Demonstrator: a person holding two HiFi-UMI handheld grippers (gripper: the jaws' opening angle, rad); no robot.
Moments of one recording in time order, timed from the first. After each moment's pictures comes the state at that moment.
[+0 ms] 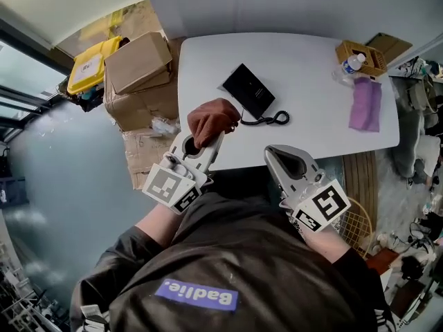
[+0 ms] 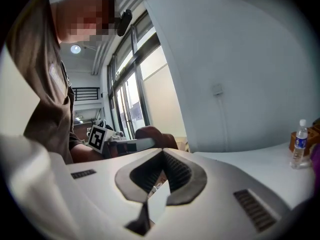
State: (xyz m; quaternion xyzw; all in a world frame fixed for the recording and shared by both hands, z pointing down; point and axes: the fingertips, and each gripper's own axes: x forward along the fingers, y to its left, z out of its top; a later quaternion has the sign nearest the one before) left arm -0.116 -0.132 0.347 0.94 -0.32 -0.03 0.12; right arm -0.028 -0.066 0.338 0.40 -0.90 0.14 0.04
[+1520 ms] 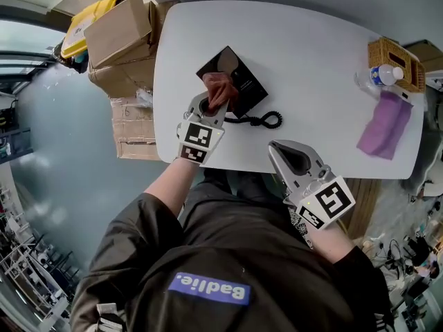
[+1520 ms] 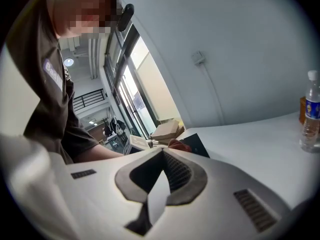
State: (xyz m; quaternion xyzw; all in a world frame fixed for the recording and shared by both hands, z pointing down) left arm -0.012 -0.253 0.596 0.87 -0.41 0.24 0.12; right arm 0.088 -0.143 0.457 0.31 -0.91 0.25 0.09
